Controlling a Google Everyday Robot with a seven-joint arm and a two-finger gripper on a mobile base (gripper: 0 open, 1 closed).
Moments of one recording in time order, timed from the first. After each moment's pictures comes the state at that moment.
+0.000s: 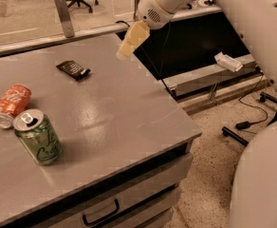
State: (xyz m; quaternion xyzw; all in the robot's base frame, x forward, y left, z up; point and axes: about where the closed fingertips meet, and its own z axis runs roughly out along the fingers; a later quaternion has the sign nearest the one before) arm 0.693 0.008 0.965 -0.58 0.73 0.12 0.34
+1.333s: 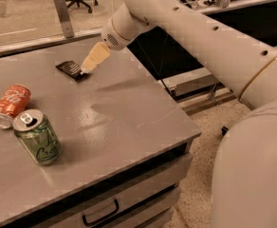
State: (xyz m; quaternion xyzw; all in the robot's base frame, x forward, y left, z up) arm 0.725 0.111 0.903 -0.52 0.75 0.14 0.37
